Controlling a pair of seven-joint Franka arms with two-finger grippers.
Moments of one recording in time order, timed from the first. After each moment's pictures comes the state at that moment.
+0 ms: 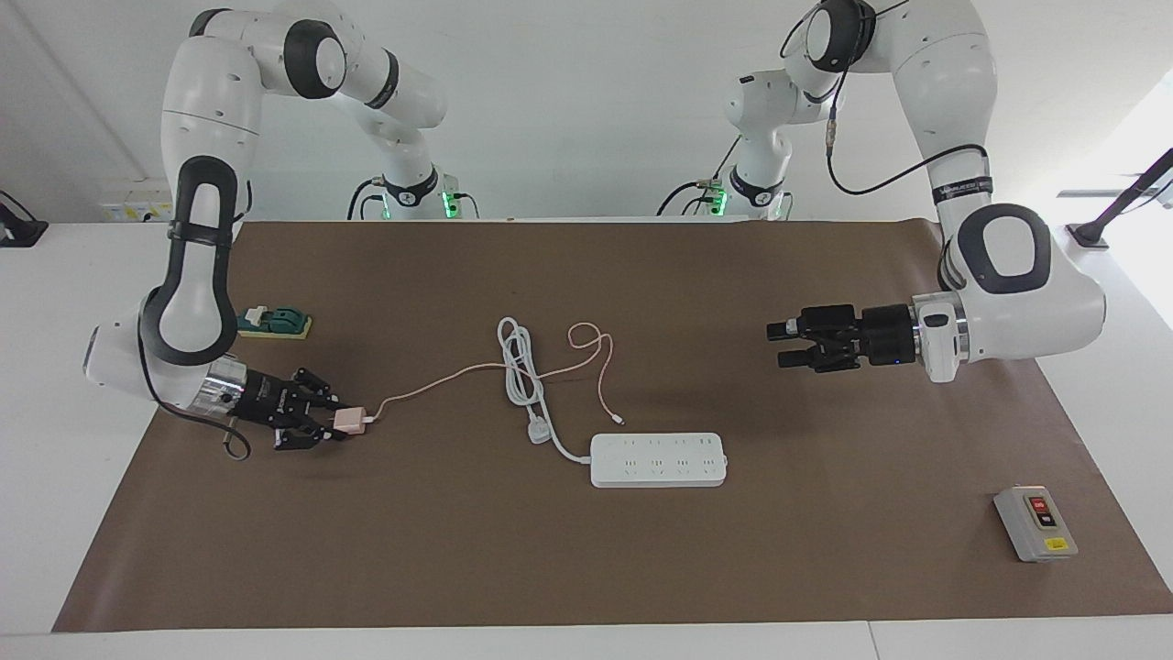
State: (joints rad) left arm 0.05 0.49 -0.06 -1.45 -1.13 1.51 0.32; right arm -0.31 0.58 0.01 -1.69 0.76 1.88 0.85
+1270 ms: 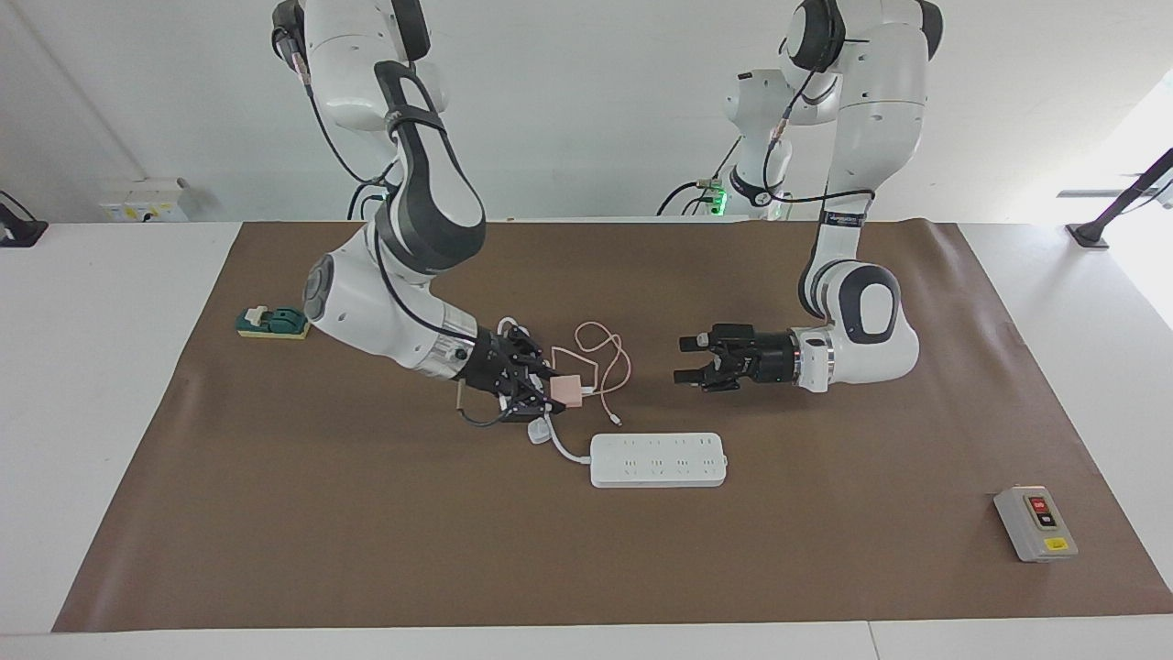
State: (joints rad) left arm -0.07 0.46 -0.07 -1.88 -1.56 1.69 0.81; right arm 0.27 0.49 0.03 -1.49 0.83 2.06 1.46
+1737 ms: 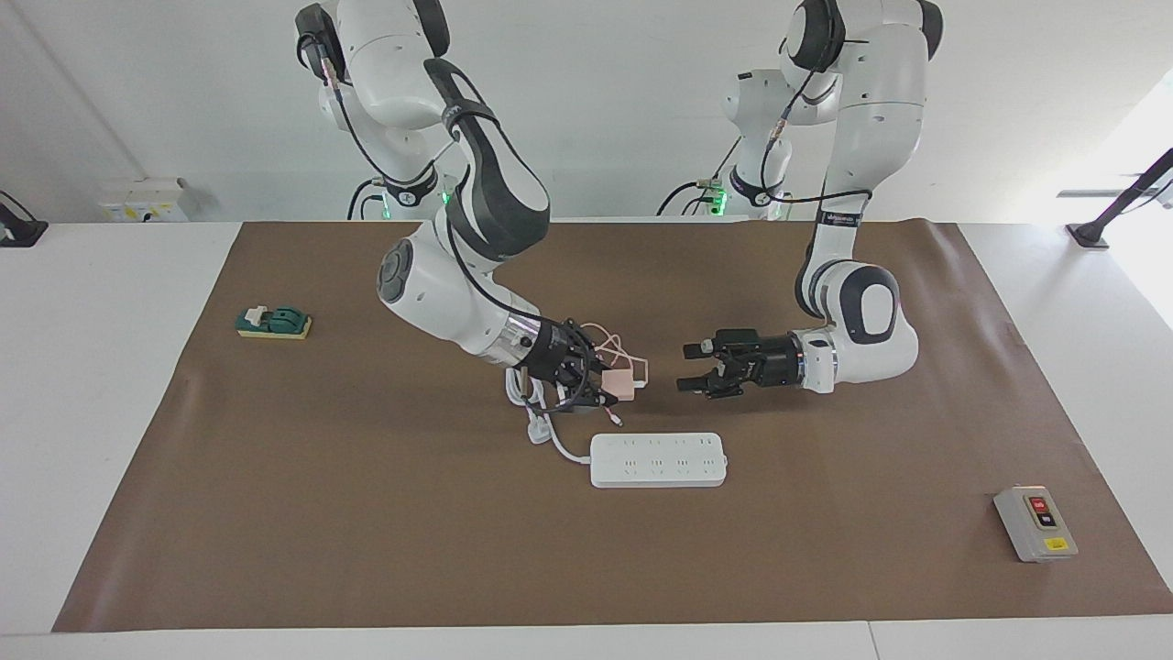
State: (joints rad) left arm -0.07 0.46 -0.07 -1.89 -1.62 1.70 0.83; right arm 0.38 0.52 0.03 -1.46 0.83 2.18 1.55
